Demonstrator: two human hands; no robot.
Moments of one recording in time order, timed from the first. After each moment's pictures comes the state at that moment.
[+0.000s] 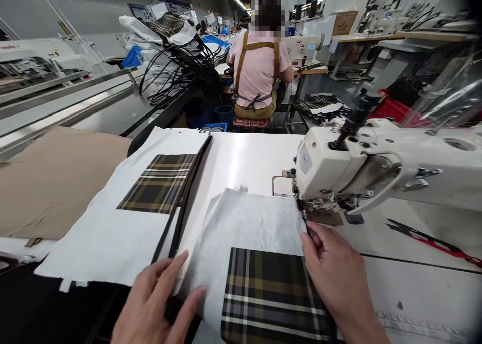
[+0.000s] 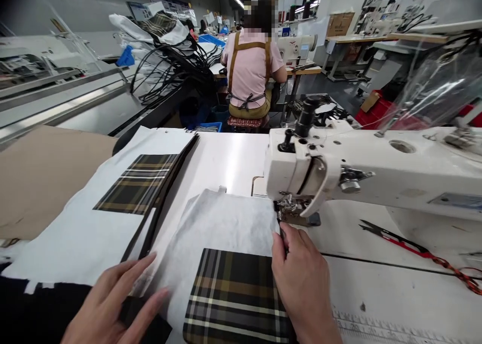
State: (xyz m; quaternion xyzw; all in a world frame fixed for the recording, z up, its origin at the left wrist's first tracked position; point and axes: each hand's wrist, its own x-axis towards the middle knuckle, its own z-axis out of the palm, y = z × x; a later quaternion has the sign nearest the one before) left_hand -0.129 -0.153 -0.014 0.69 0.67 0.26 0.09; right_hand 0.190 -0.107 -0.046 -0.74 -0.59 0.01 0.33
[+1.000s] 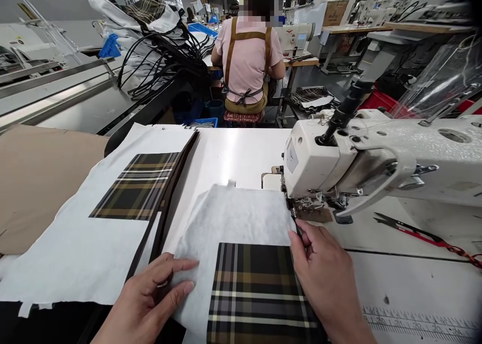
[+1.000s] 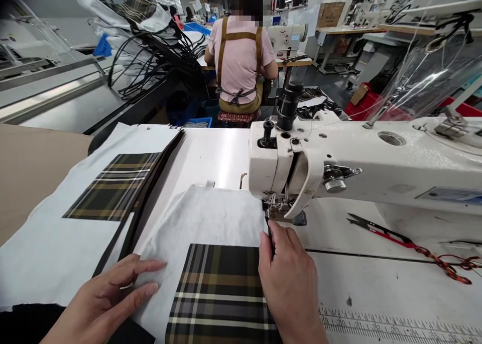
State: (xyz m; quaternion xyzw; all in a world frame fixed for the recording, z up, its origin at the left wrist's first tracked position) left_hand -0.147 -0.106 -0.019 0.69 0.63 0.17 0.31; right_hand 0.187 -0.109 -0.046 -0.73 -0.60 -0.01 0.32
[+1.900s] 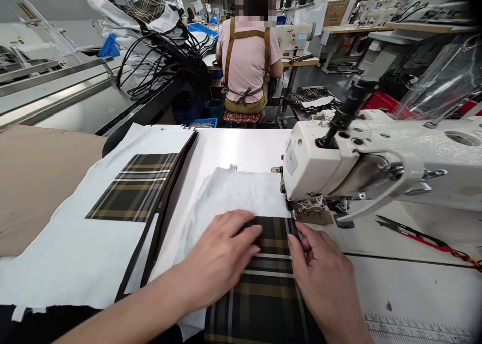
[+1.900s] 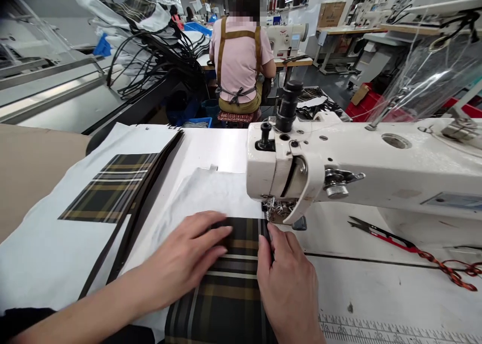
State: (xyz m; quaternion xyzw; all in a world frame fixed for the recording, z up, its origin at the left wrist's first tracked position) left_hand -0.029 -0.040 0.007 0.92 0.33 0.15 0.12; right_hand 0.188 -0.111 -0.047 -0.74 -0.59 0.00 0.33
